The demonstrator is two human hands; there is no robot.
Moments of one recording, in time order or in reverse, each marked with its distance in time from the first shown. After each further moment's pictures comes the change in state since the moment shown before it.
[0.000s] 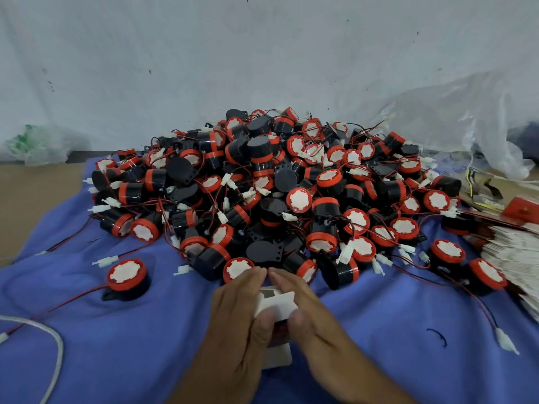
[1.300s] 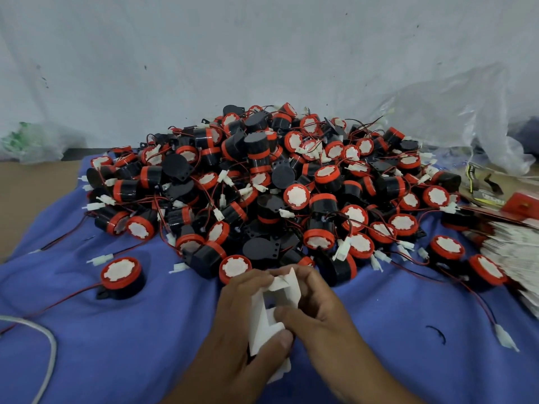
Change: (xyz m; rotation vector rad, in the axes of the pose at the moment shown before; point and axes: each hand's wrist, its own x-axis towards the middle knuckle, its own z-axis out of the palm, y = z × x) left_hand 0.013 0.028 -0.008 -0.107 -0.067 -0.028; right_hand 0.006 -0.019 0.001 0.359 0.105 0.206
